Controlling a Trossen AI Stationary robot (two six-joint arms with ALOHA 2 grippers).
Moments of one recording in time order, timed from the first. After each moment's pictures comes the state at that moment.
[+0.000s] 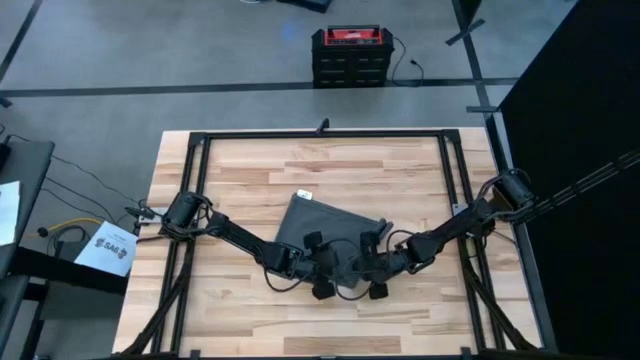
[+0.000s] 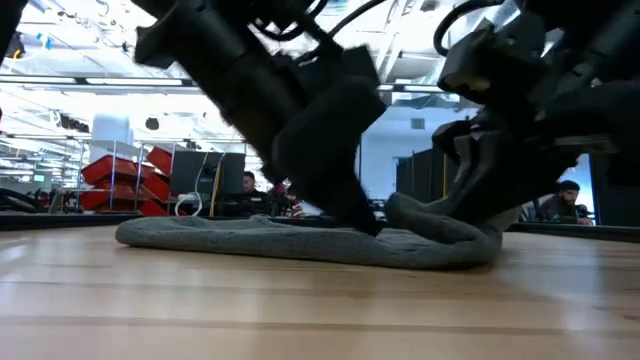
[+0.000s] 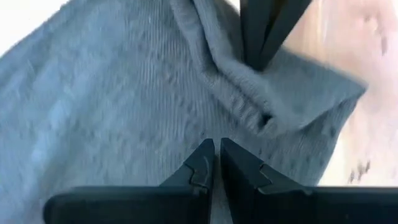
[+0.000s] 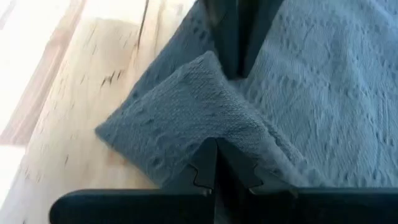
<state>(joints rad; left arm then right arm) -0.36 2.05 1.20 -0.02 -0.46 -0.42 0.45 1.71 0.75 0.07 0.34 0.16</state>
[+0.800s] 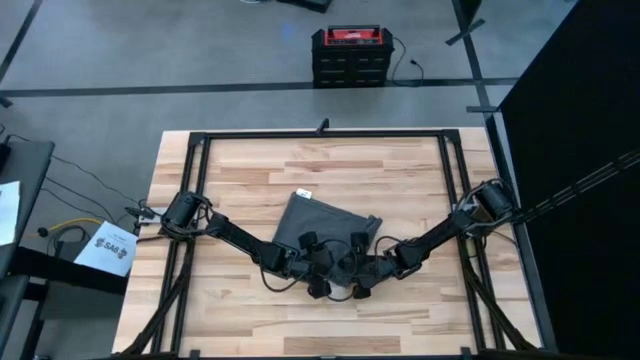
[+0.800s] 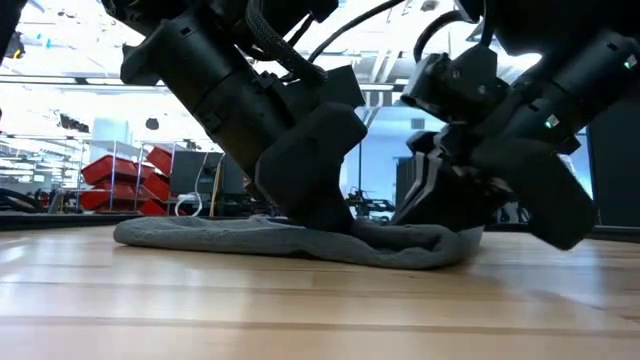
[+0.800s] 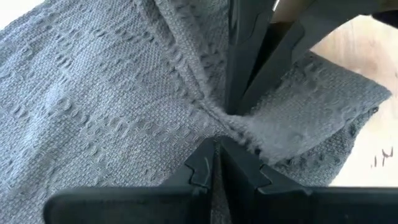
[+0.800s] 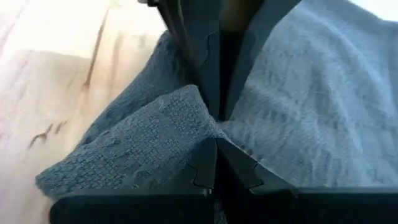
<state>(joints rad) -0.36 2.05 1.14 0.02 -0.46 -0.44 0.44 1.89 0.82 0.25 0.52 0.11</state>
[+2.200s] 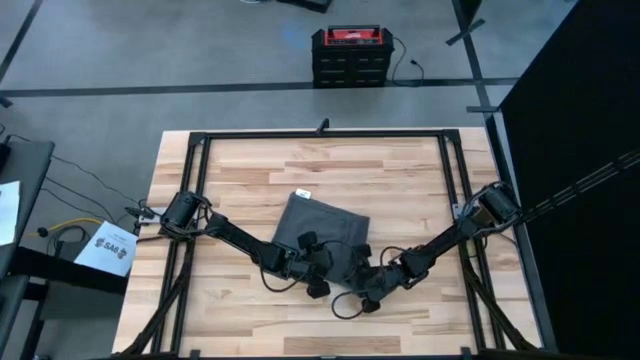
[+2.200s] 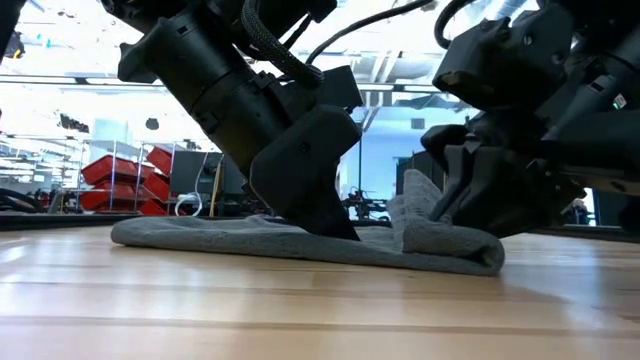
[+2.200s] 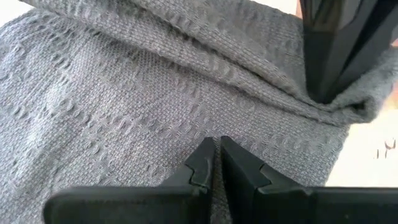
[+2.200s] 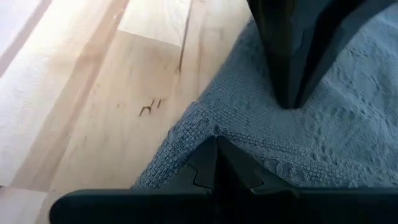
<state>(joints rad) -0.36 2.05 1.14 -0.01 -0.46 -0.44 0.53 1.88 0.82 0.17 0.43 0.15</state>
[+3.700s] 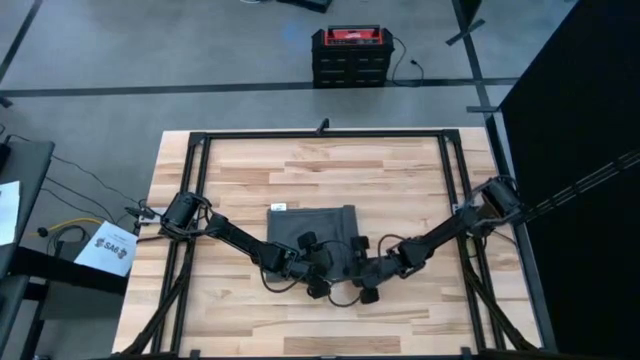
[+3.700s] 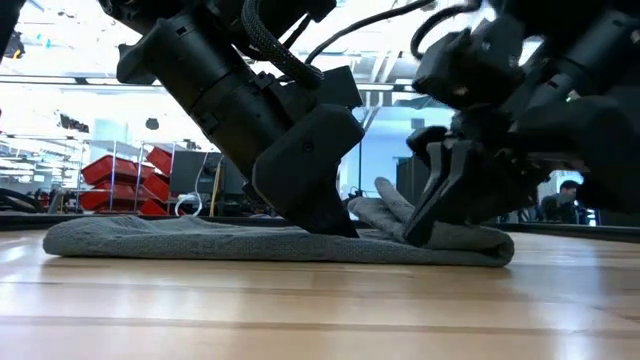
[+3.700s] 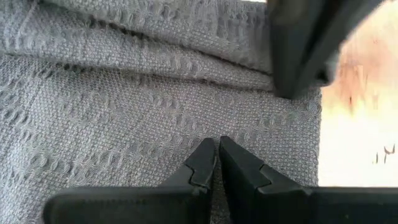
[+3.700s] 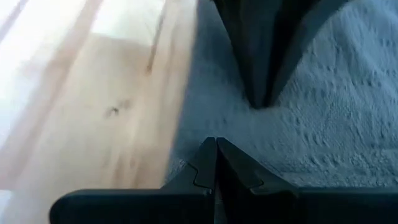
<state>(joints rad) -0.37 2.05 1.14 0.01 -0.46 -0.46 0.44 1.82 0.82 0.14 0.32 0.10</state>
